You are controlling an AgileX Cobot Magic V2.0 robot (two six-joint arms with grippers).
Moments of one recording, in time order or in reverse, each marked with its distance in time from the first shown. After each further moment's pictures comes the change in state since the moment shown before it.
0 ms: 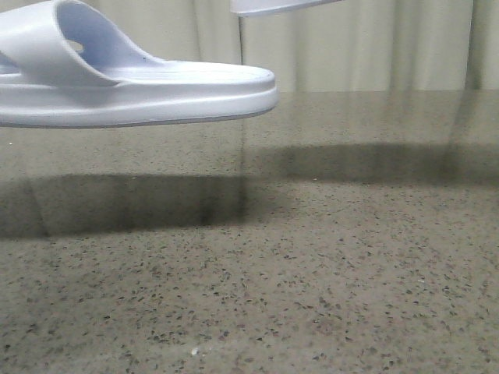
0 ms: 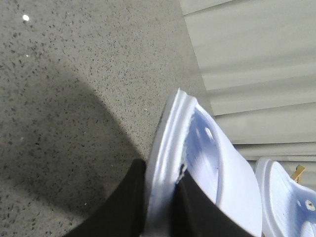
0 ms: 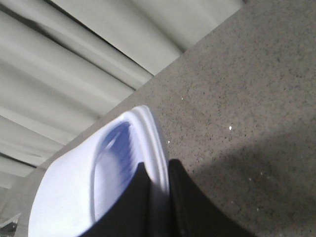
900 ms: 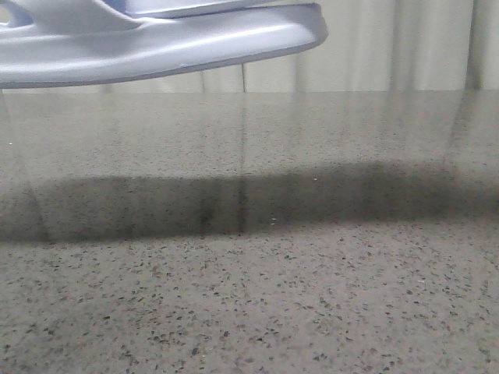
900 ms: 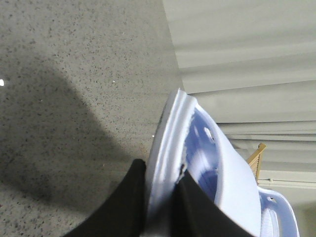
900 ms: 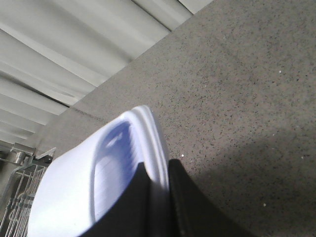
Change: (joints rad) left arm 0.000 0.000 0.000 -0.197 0.104 0.113; right arm 0.027 -0.021 0.000 0.259 0.161 -0.246
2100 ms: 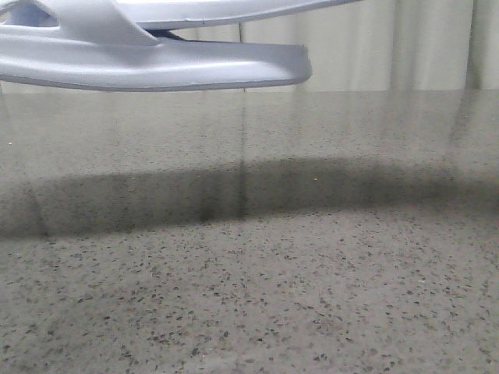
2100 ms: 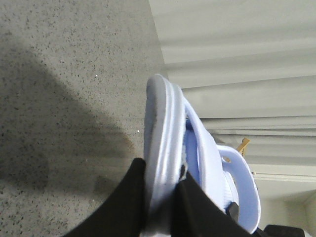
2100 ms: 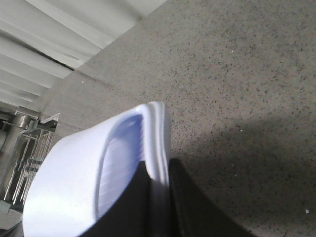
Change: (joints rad) left arm 0.000 0.000 0.000 -0.089 0.046 0.060; right arm 0.208 0.217 0.000 0.157 -0.143 -0.165
